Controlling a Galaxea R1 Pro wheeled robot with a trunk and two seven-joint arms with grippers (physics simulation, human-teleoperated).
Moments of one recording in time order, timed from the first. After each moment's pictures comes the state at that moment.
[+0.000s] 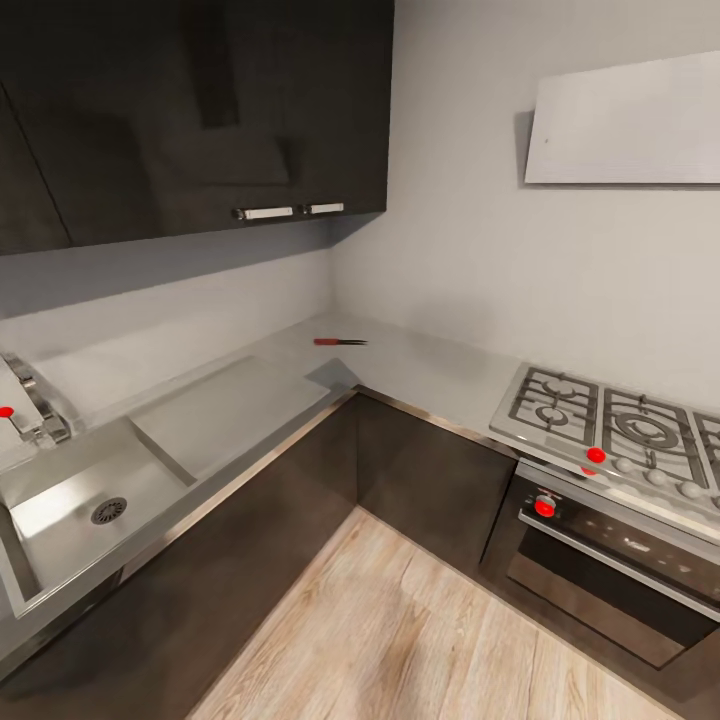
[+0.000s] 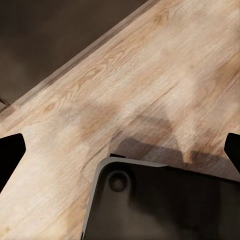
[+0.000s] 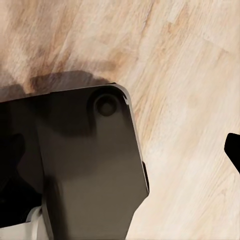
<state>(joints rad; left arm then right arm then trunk) 0.40 -0.12 0.24 -0.77 -0.02 -0.50 -0.05 0.26 0.08 -0.27 -0.41 0.09 -0.43 -0.03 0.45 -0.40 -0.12</state>
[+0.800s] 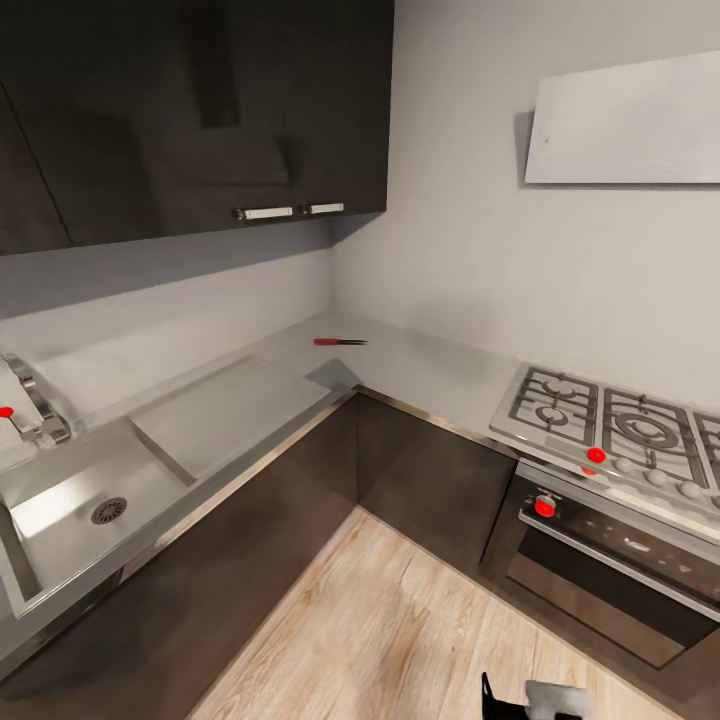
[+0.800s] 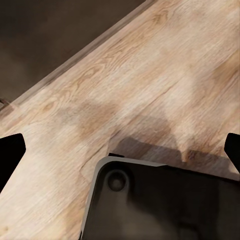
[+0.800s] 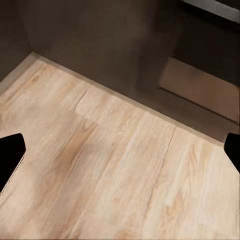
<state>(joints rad) 0.40 -0.12 0.24 -0.76 -0.02 -0.50 -0.05 0.24 0.11 -0.02 -1.45 0.10 0.13 -0.19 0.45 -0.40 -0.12</state>
